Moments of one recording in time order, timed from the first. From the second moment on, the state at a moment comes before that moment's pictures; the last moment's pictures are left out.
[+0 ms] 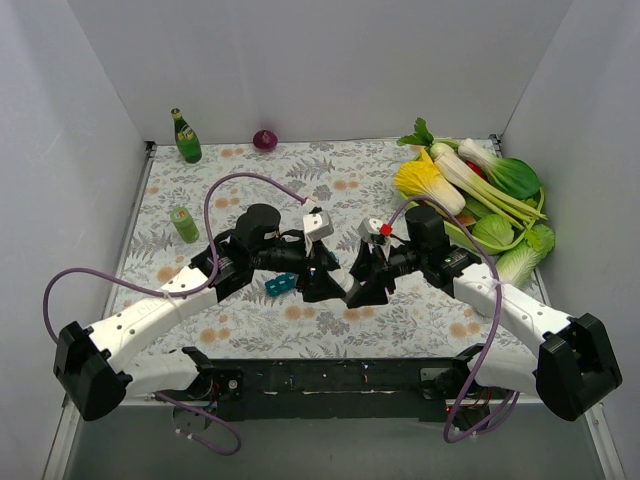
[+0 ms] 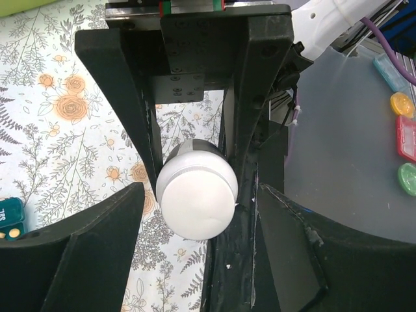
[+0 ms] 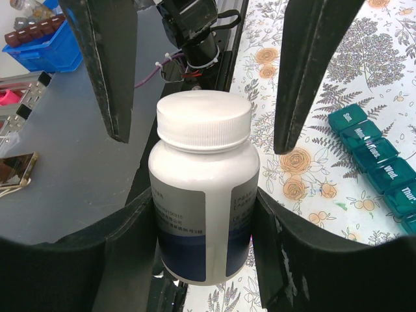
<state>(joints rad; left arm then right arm) -0.79 1.15 0.95 -0.19 0.73 -0.08 0.58 1.17 0.72 -0.05 -1.27 -0.16</state>
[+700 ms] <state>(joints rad) -0.79 1.16 0.97 -0.23 0.69 -0.16 0.58 1.17 0.72 -0.09 -1.26 -0.16</state>
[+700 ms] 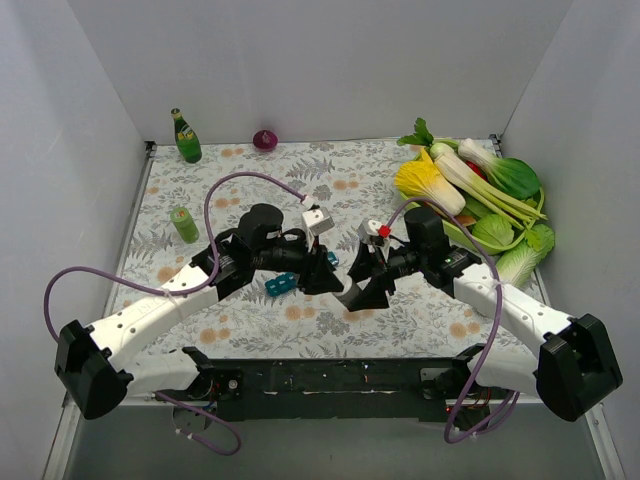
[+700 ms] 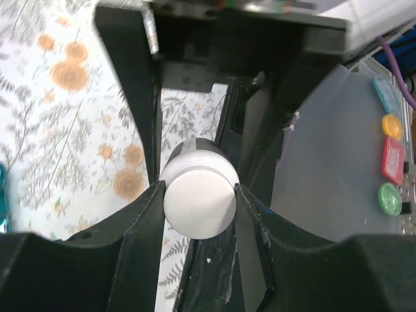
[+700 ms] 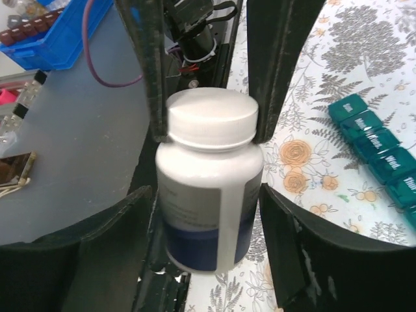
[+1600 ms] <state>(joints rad) -0.15 1.13 0.87 -0.56 -0.26 -0.42 0.45 1.06 0.70 -0.30 -0.93 -0.55</state>
